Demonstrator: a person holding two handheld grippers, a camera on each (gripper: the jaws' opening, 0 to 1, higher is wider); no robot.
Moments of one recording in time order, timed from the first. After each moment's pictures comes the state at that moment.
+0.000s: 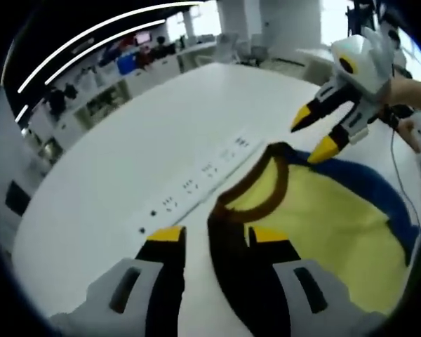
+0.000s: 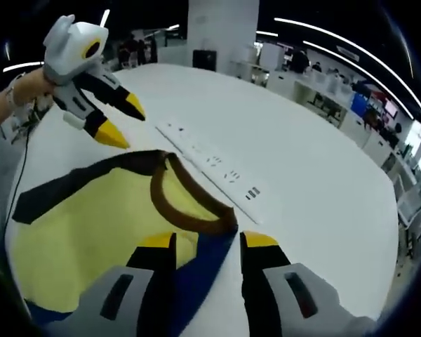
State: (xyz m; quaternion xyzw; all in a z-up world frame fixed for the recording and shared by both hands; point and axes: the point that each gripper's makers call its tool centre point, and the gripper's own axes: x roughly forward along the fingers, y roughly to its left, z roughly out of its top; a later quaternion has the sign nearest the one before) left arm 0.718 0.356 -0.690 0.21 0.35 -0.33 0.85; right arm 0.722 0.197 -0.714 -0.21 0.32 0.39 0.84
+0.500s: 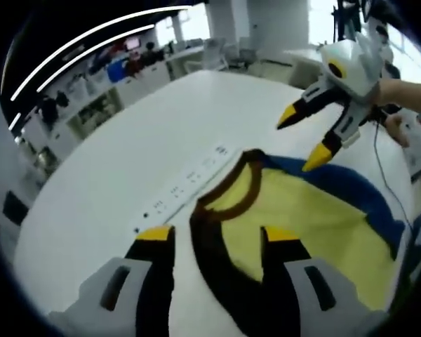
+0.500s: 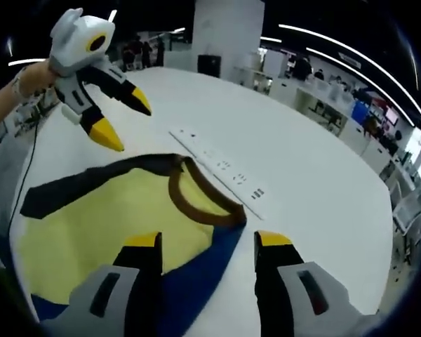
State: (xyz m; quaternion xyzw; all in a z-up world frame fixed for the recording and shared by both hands) left arm 0.684 0.345 -0.664 0.22 0.34 -0.36 0.84; right arm 0.685 0.195 -0.693 -0.21 0.31 0.39 0.84
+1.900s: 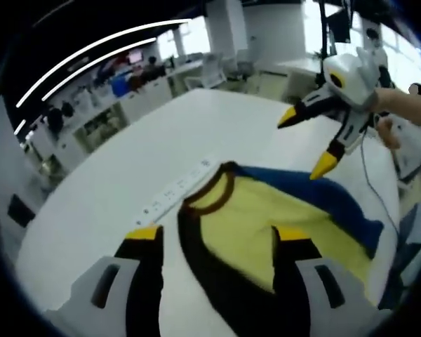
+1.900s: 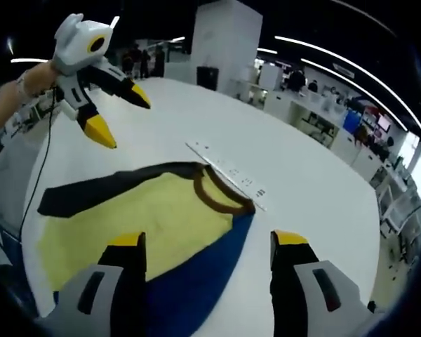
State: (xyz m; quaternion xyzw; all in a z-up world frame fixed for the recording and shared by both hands) left arm 0.610 0.345 -0.615 0.21 0.31 -0.36 0.86; right arm 0.609 0.184 -0.646 -0.21 0.27 0.38 0.86
